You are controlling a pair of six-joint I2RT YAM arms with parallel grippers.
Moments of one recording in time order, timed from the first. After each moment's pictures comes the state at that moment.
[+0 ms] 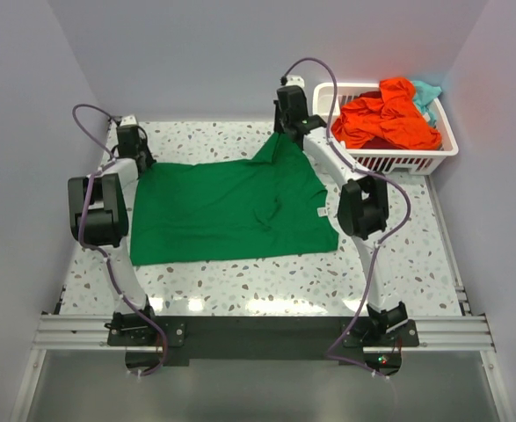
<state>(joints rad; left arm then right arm) 0.14 2.06 1.38 0.02 -0.12 -0.22 0.44 2.40 2.30 -0.41 0.30 0.29</state>
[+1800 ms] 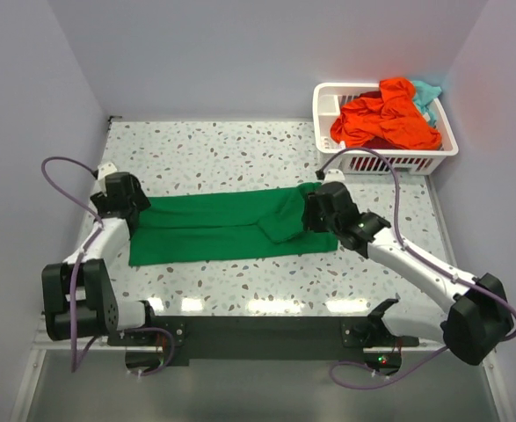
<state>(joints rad) 0.14 1.35 0.69 -0.04 -0.37 -0.33 0.62 1.21 0.85 -0.36 0.25 0.46</state>
